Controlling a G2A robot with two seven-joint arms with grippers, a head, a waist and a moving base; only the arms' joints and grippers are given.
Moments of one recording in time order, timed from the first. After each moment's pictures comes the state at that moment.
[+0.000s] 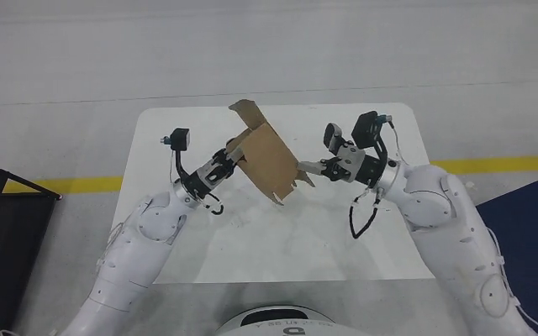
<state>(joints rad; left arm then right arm) 1.36 -1.11 -1.19 -1.59 0.16 -0.74 -0.25 -1.43 -1.02 1.40 -1.93 -0.49 -0.57 0.53</state>
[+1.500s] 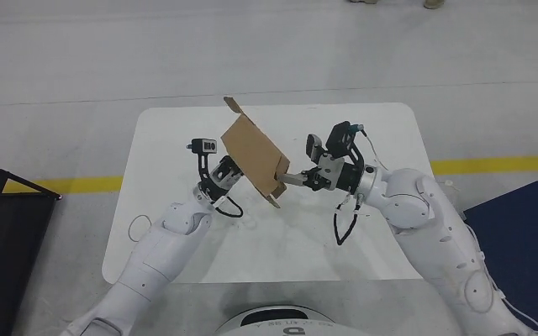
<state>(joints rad) 1.26 -1.19 -0.97 -1.35 -0.69 -0.81 -0.58 -1.34 -1.05 1.22 -1.88 -0.56 -0.52 0.53</state>
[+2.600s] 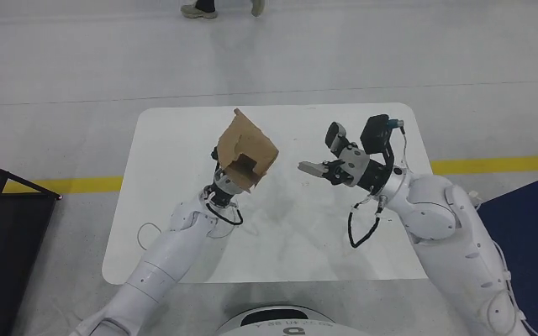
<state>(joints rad) 1.26 -1.24 -0.97 -1.29 -1.16 -0.51 -0.97 -1.49 -1.03 1.40 -2.04 -0.49 -0.50 0.46</state>
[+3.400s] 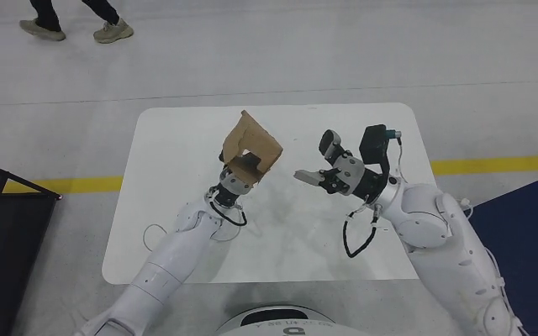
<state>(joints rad) 1.27 -1.27 -0.96 -1.31 -1.19 -0.44 -0.93 -1.51 -1.04 1.34 -2.04 -0.54 -0.51 0.39</state>
